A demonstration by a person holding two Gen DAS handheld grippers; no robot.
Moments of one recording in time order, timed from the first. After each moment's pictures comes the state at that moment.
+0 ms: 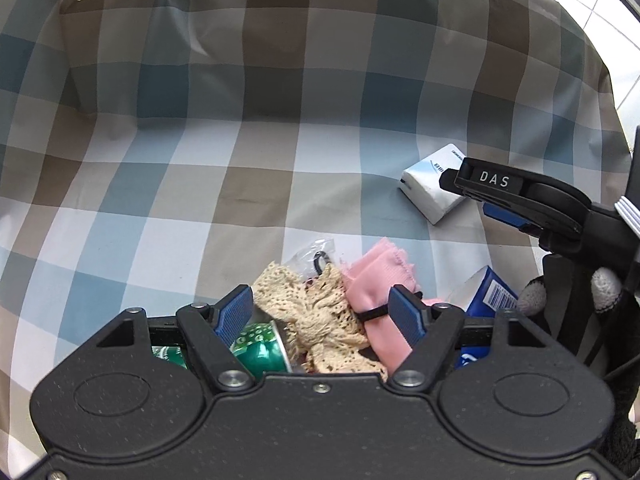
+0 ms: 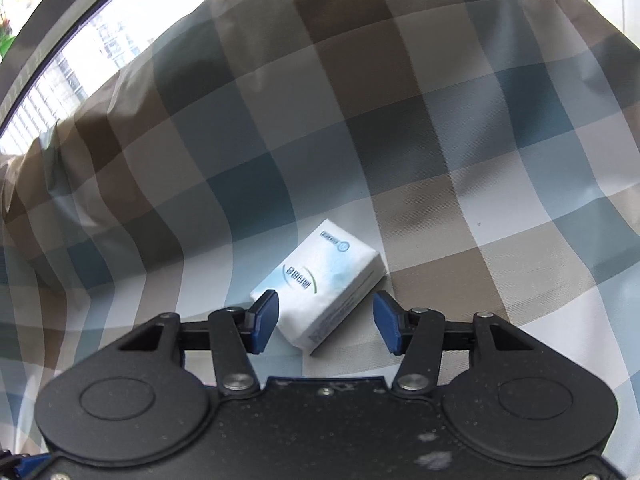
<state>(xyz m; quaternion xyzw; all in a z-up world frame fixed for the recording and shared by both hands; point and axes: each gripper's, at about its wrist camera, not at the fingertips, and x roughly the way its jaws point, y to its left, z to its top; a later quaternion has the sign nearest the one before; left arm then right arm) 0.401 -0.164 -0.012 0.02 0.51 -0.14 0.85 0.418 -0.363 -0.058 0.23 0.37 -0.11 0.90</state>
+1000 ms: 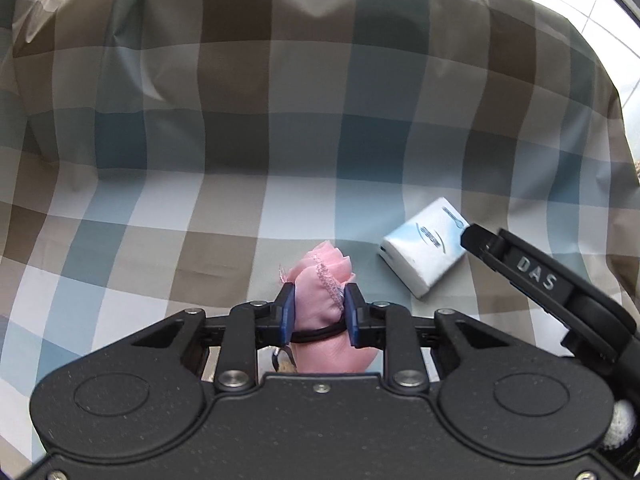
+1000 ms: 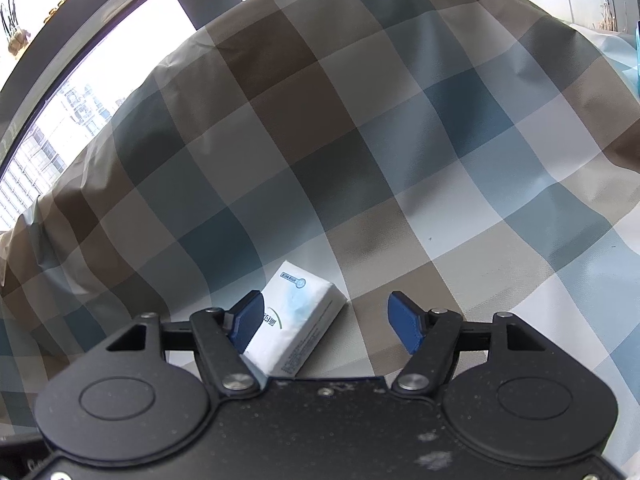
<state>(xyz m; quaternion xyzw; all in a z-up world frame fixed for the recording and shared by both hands) 0.455 -0.194 -0.011 0.02 0.49 -0.14 0.86 0.399 -0.382 -0.053 0.28 0.31 -0.17 0.89</state>
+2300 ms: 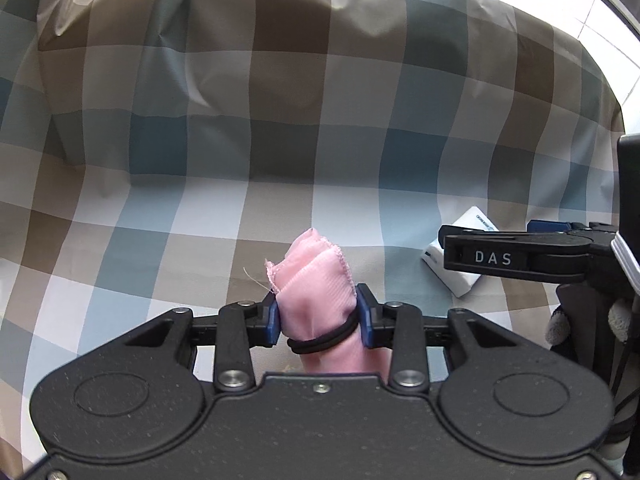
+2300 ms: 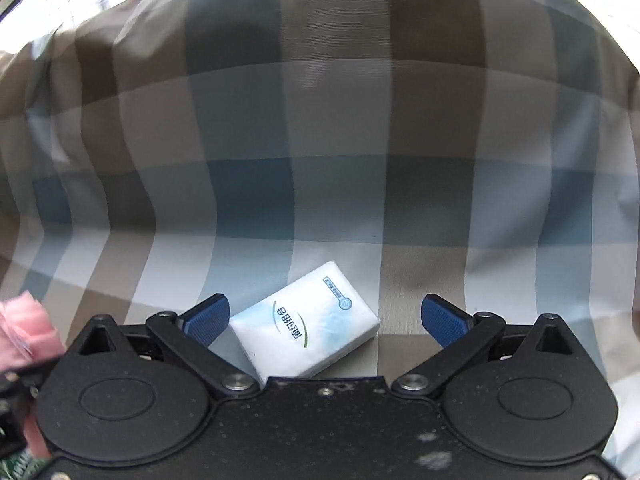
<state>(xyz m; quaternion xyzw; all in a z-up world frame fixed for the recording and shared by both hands) 0.458 -0.150 -0.003 0.02 0.49 -0.15 0.86 0.482 -0.342 -0.040 0.03 0.45 -0.08 0.89</state>
